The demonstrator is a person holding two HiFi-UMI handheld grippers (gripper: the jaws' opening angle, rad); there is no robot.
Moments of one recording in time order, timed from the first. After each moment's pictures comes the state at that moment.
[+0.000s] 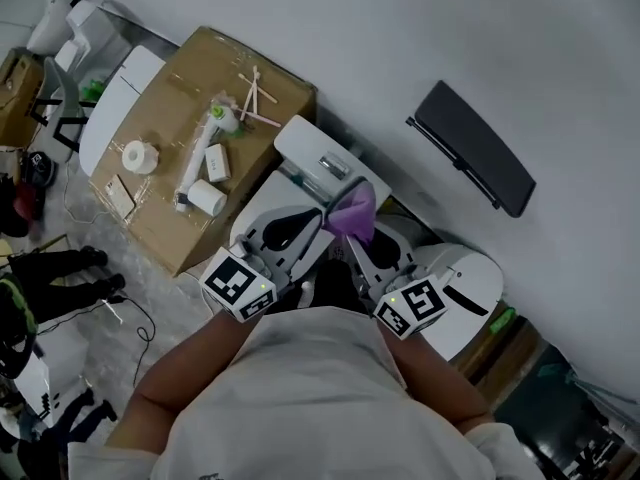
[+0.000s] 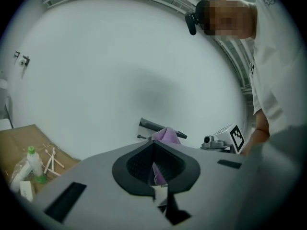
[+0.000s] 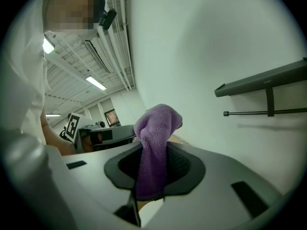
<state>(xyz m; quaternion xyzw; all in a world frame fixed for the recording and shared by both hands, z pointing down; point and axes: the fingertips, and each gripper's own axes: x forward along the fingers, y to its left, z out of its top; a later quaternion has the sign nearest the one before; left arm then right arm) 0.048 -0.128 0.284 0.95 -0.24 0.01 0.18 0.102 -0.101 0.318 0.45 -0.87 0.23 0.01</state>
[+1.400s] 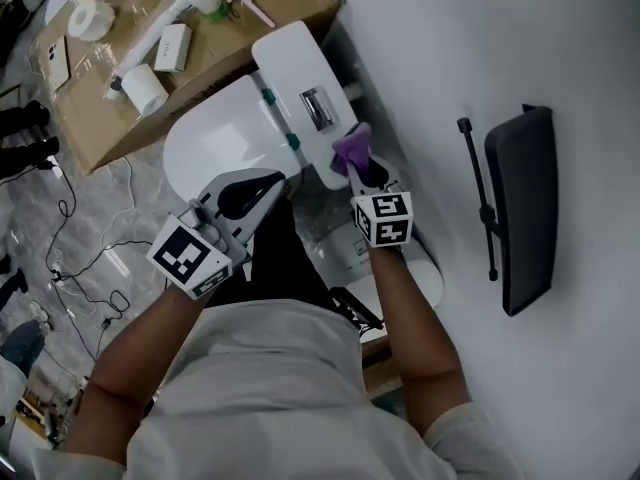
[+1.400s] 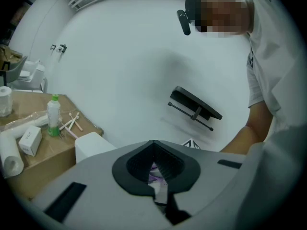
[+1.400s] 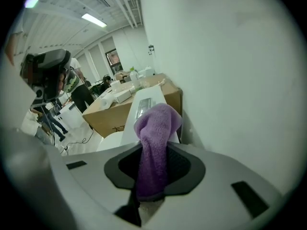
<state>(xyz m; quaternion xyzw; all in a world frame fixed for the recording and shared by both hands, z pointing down) 0.072 -0.143 0.437 0.88 -0.38 0.03 0.27 0.210 -0.182 0.625 0.35 -0.83 0.25 0.36</state>
